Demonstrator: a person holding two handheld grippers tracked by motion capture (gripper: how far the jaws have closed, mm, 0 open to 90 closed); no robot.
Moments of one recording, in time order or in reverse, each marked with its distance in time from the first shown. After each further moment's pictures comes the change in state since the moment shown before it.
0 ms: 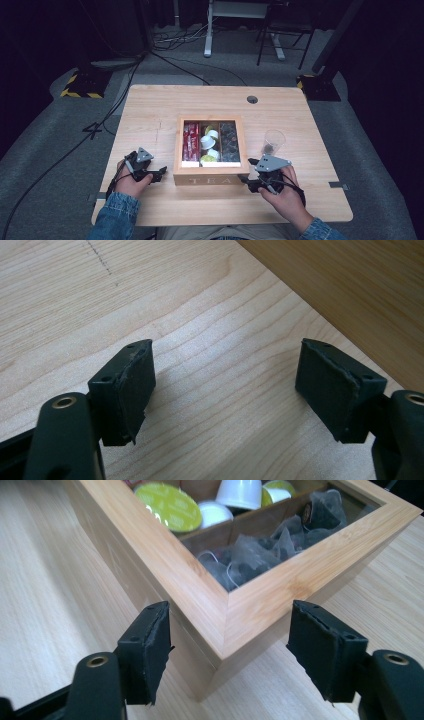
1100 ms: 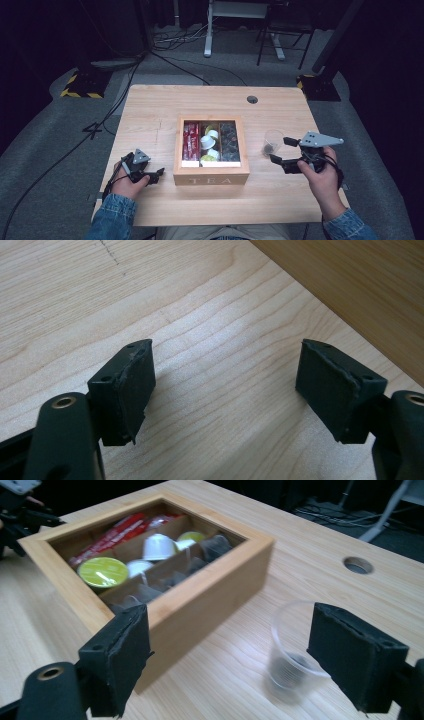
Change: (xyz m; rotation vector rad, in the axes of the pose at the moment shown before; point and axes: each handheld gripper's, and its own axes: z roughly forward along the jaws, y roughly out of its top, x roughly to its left) left arm 0.005 -0.006 -0.006 0.005 -0.006 0.003; right arm -0.080 0.004 -0.078 -0.113 -0.038 0.191
